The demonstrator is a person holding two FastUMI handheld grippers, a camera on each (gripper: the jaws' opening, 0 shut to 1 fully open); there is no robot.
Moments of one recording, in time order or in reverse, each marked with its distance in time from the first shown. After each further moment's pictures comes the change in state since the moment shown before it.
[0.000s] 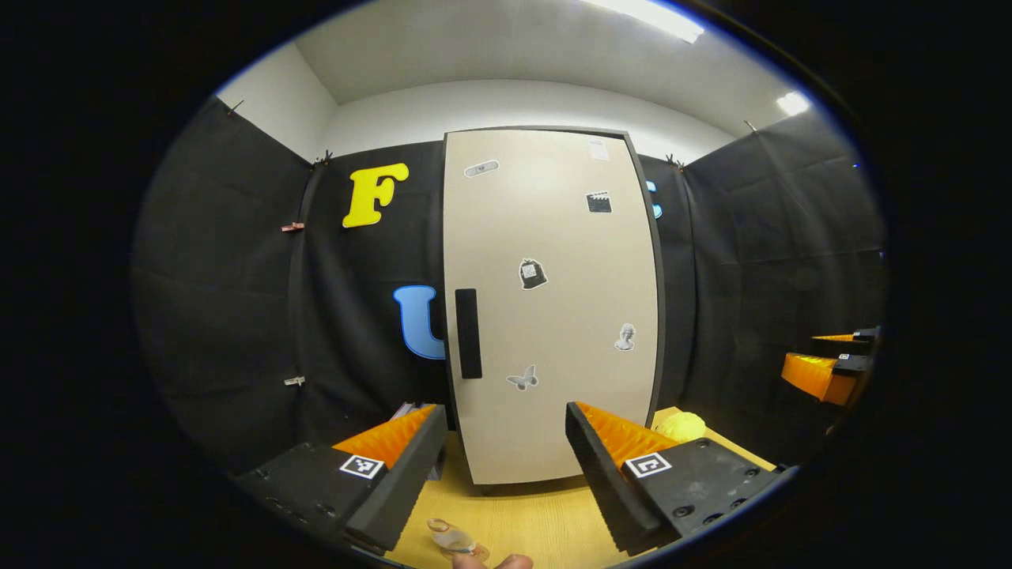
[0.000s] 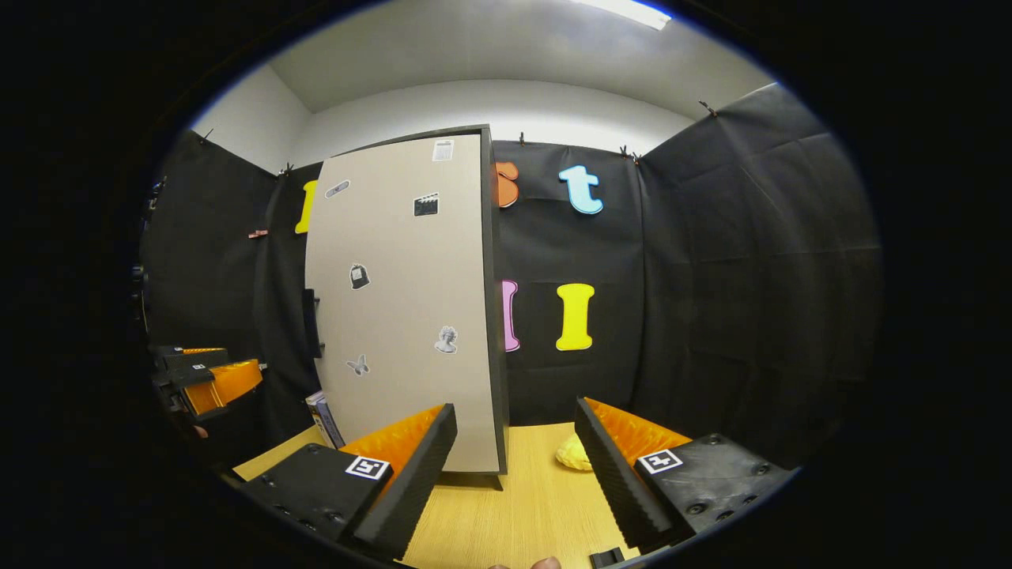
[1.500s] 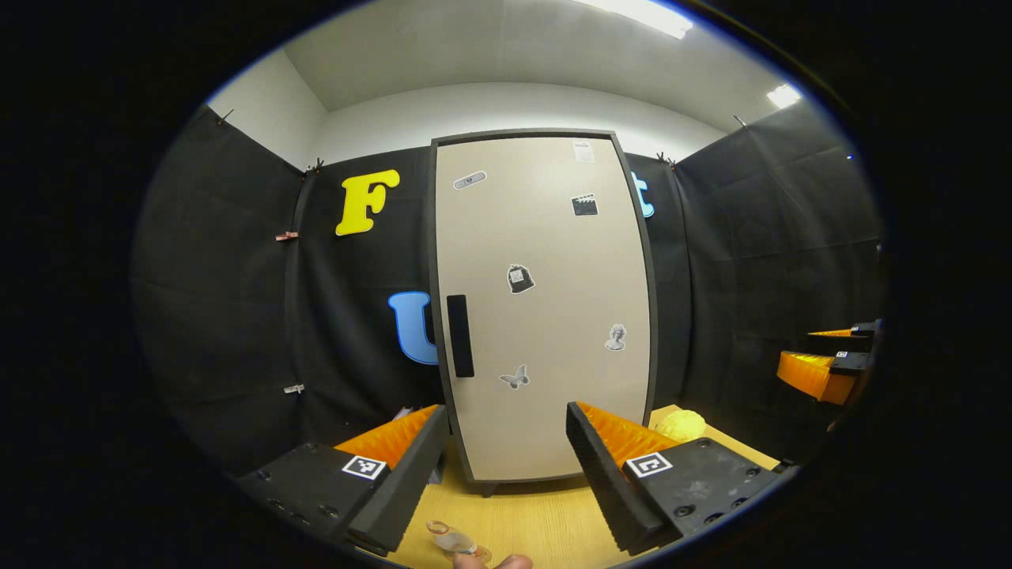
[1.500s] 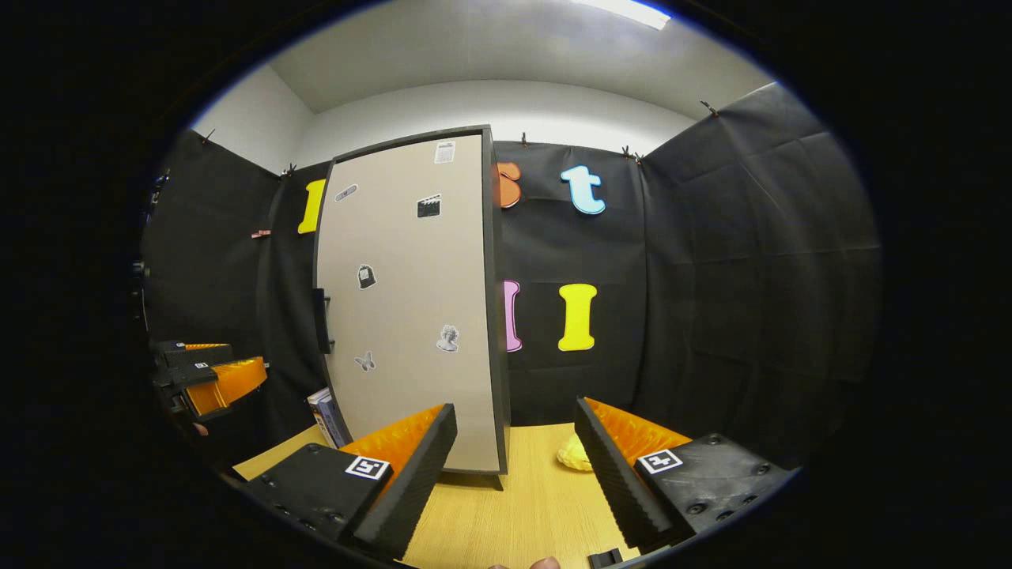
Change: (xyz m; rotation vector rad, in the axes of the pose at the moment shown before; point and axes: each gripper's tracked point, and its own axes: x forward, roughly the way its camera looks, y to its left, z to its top) left arm -0.002 -0.012 0.006 0.024 -0.008 -0.011; right arm 0.000 -0.004 0.000 0.002 -0.003 0.011
